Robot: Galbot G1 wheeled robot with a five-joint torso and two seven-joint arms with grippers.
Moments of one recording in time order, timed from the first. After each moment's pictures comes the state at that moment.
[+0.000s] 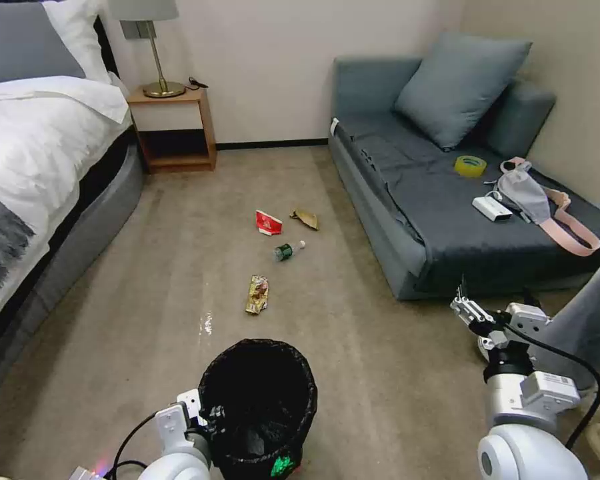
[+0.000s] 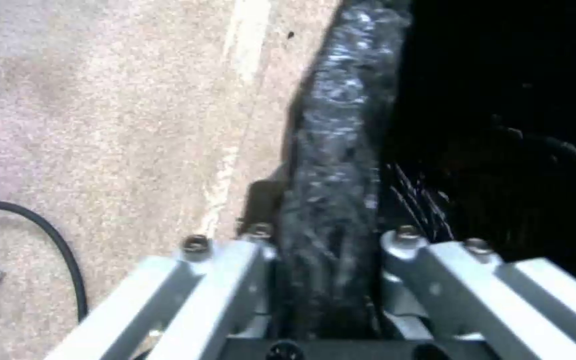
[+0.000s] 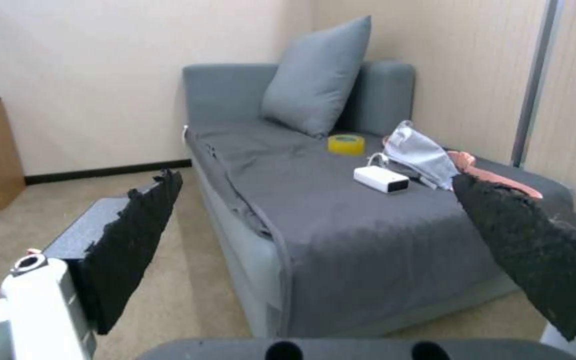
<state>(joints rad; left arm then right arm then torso) 1.68 -1.47 -0.40 -2.20 -0.59 0.73 -0.64 -1.59 1.54 0.68 2.30 0.10 -0.12 0.17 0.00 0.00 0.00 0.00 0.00</state>
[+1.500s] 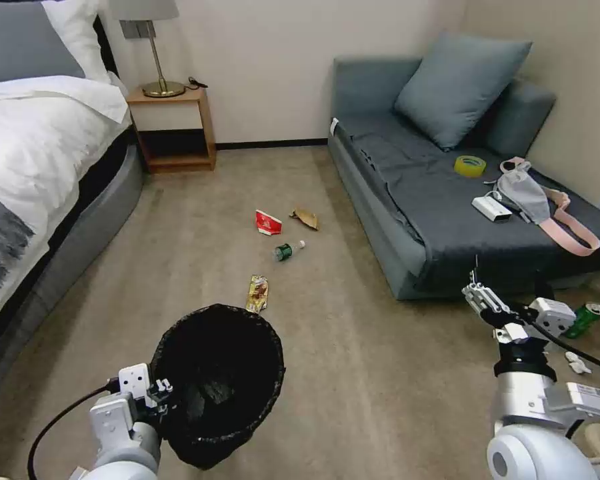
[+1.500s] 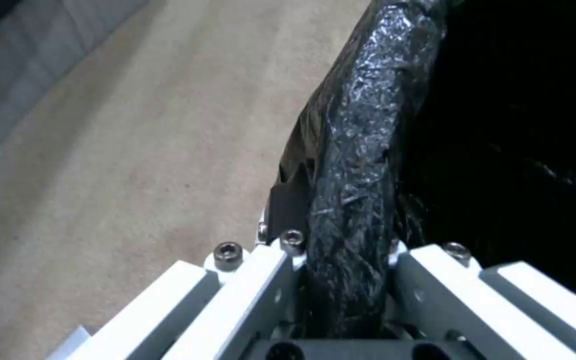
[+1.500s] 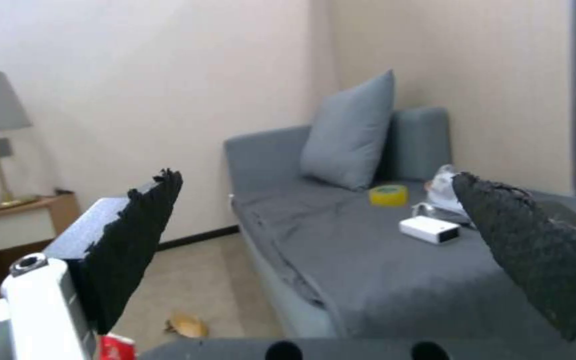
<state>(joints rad) 1.77 -1.43 -0.54 -2.45 -0.34 0.69 -0.53 -1.60 1.50 0.70 2.31 0.29 0.06 0.11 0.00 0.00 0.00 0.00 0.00</state>
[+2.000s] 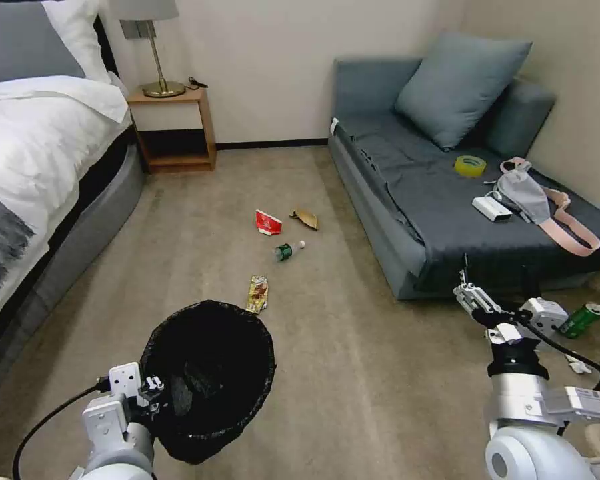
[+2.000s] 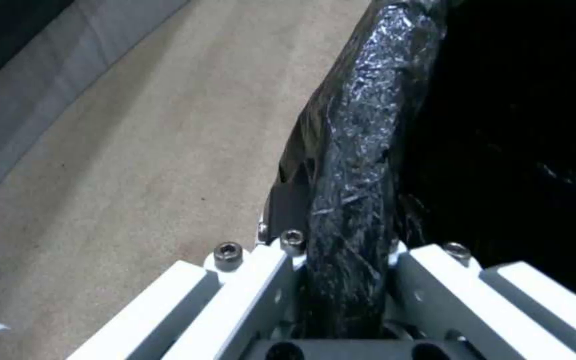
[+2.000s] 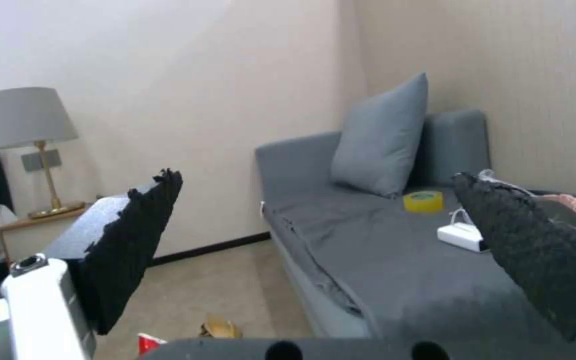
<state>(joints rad) 1.78 -1.45 -0.56 -2.45 -0.31 0.67 -0.51 -1.61 1.50 0.70 2.30 0.33 0.10 0.04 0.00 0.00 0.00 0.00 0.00</state>
